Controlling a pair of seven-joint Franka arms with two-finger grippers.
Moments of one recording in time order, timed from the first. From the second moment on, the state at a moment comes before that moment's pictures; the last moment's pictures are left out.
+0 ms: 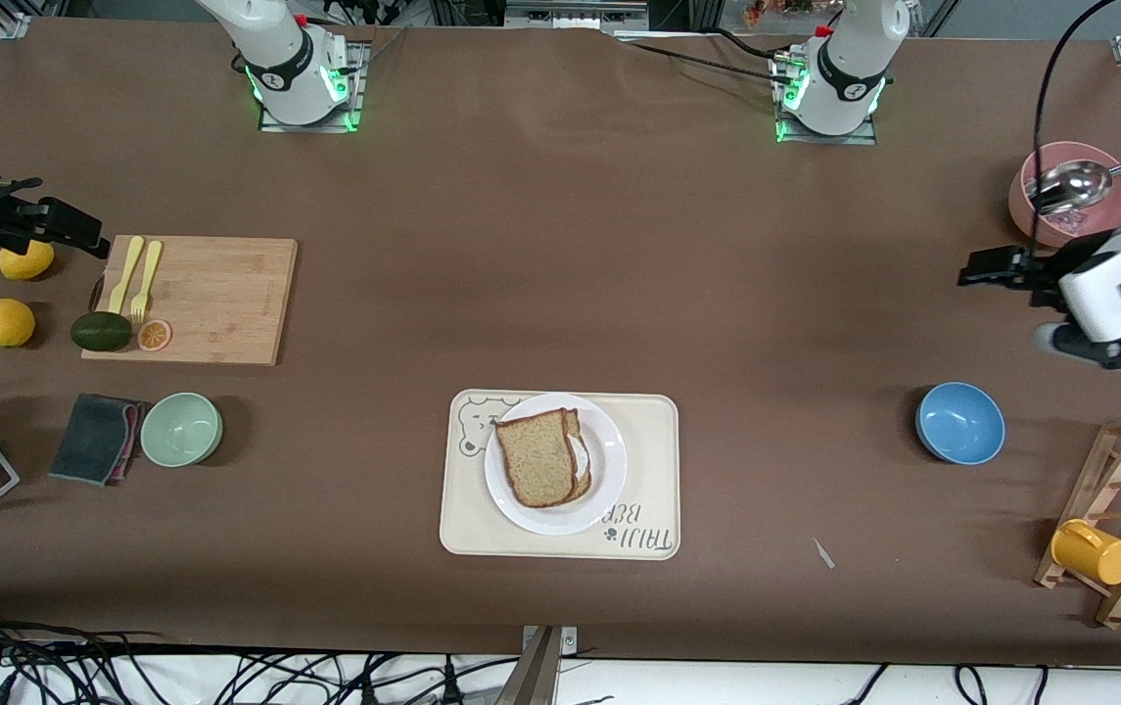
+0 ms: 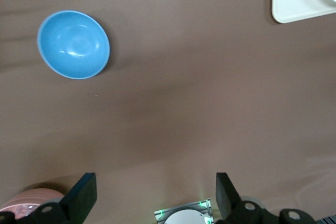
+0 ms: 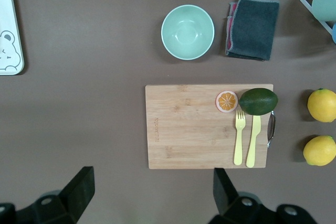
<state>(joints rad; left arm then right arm) 0.17 0.30 -0.16 -1.33 -0.02 1.34 0.21 0.01 0.02 -0.06 -1.67 0.00 1.62 -0.01</state>
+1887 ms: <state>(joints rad) -0.01 0.07 0.03 -1.53 0.05 1.58 0.13 0.01 0.02 -0.06 -1.66 0.00 1.64 -0.01</state>
